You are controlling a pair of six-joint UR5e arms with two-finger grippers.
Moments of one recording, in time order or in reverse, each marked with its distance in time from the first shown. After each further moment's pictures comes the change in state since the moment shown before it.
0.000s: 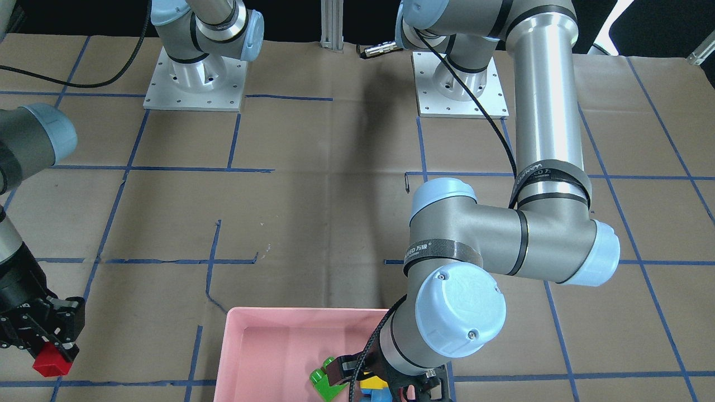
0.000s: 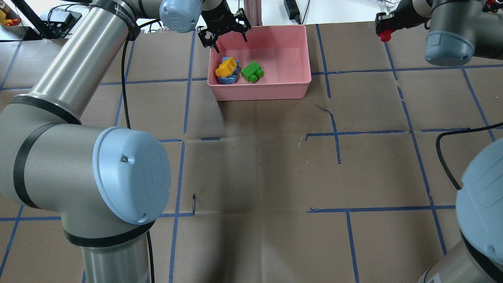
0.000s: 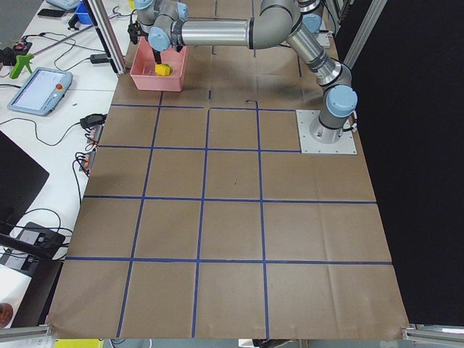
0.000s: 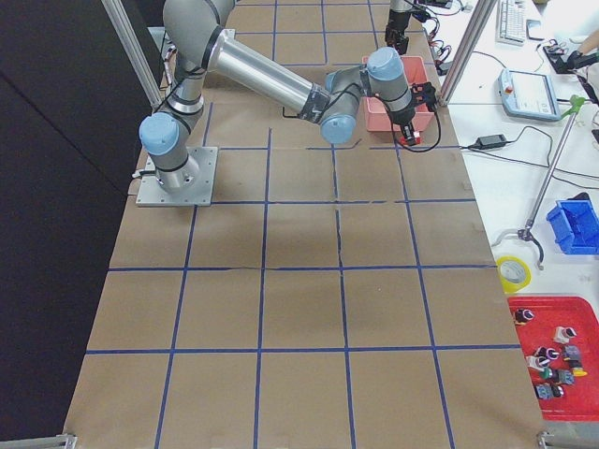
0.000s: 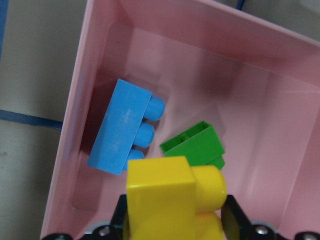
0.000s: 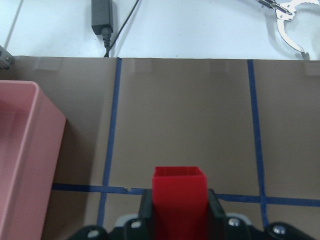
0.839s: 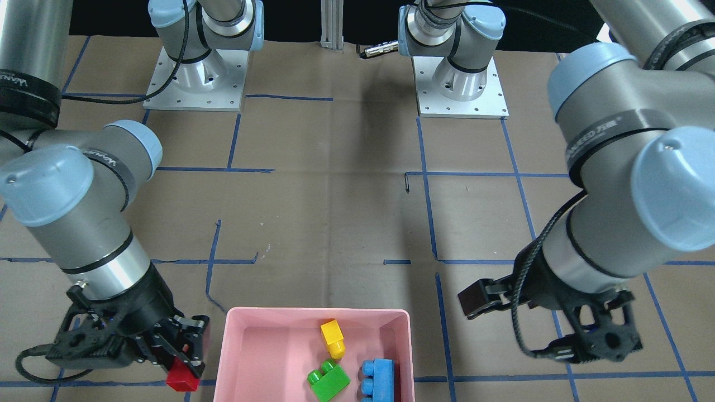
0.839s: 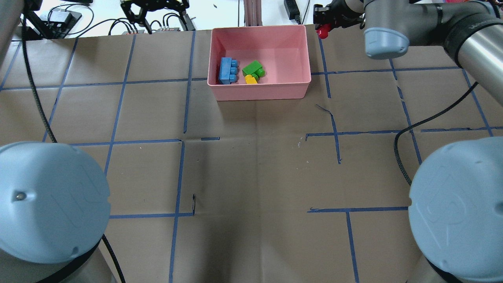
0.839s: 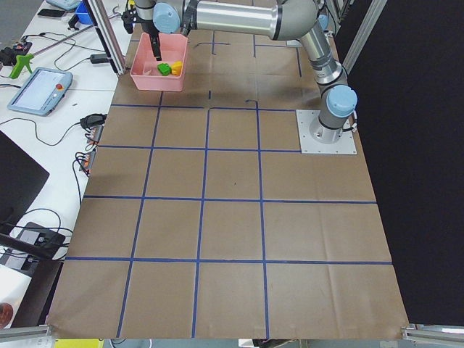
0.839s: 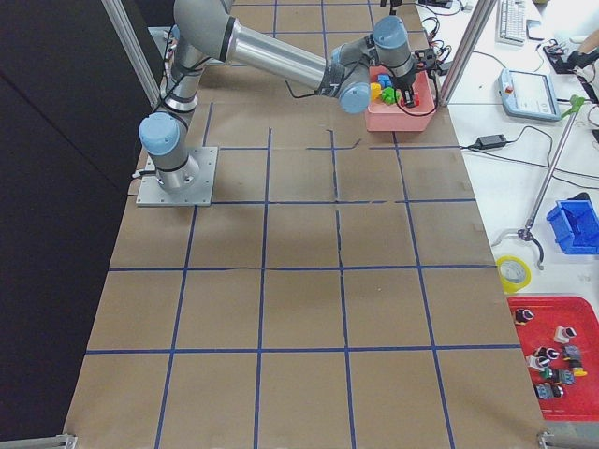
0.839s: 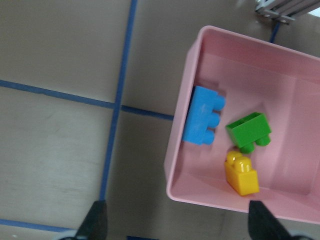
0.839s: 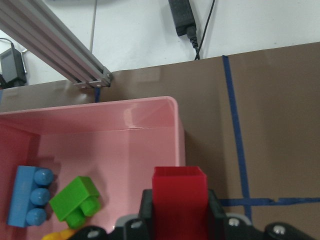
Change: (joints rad) left arm 0.190 0.285 -0.092 -0.296 0.135 0.274; right arm 0.232 0.105 -0.127 0.006 0.017 0.380
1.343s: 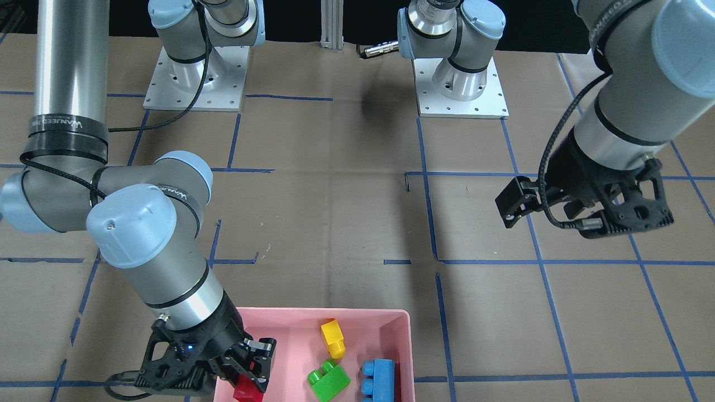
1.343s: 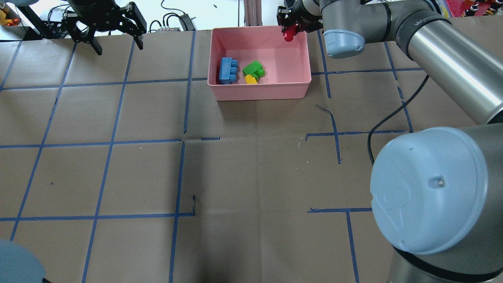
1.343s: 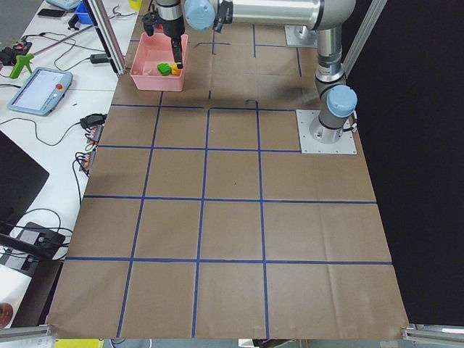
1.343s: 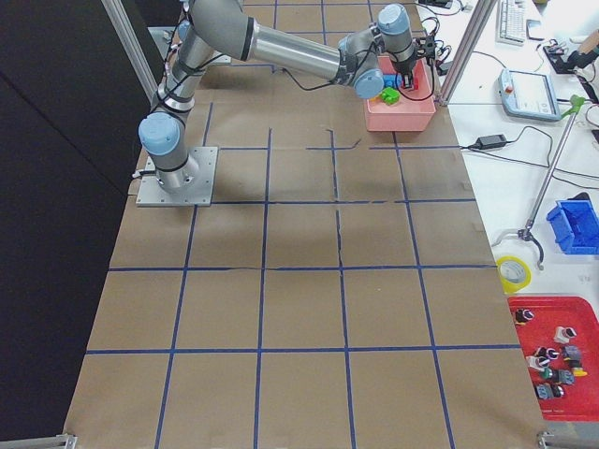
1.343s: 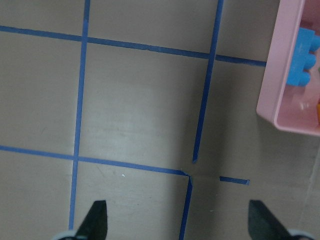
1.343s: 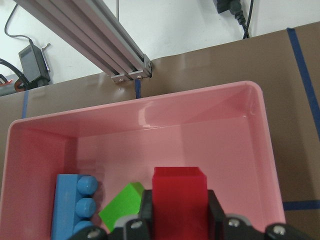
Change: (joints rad) left arm 0.030 0.293 -0.309 0.005 0.094 0.053; right arm 0.093 0.101 -0.100 0.039 -0.014 0.128
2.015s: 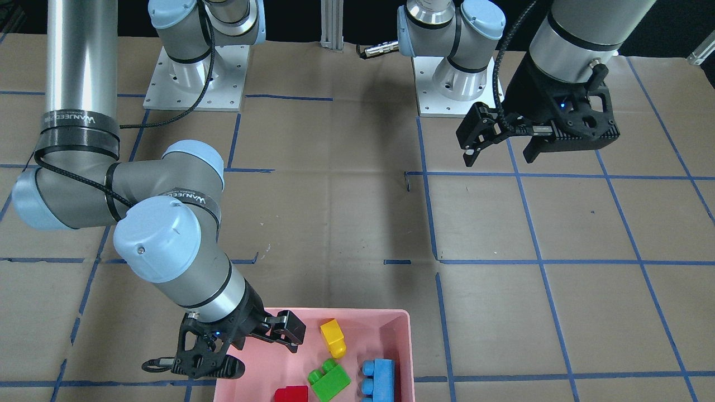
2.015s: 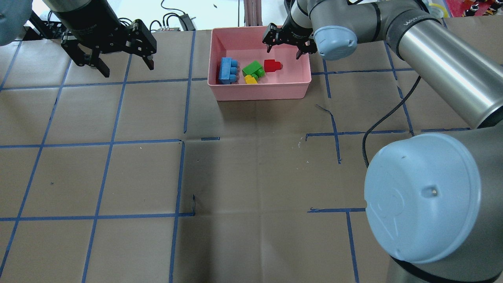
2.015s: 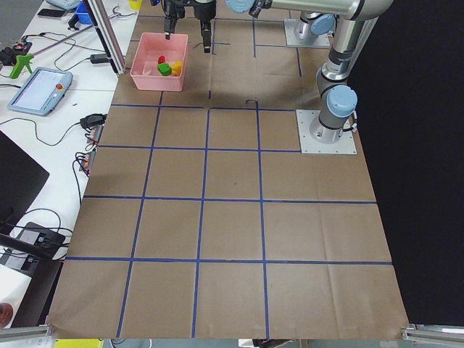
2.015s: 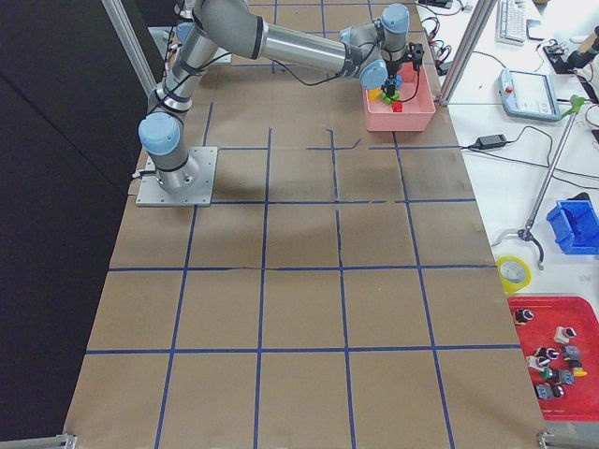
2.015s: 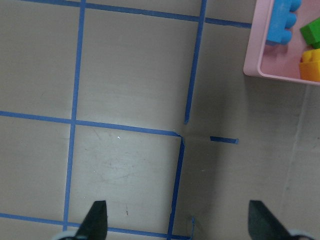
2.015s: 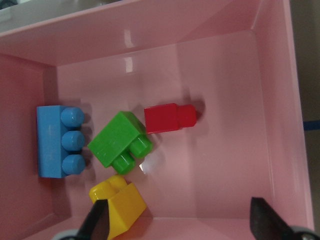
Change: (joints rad) left arm -0.061 0.152 -0.135 0.003 -0.072 -0.036; right arm 0.018 -0.014 -0.014 0.250 -0.001 -0.011
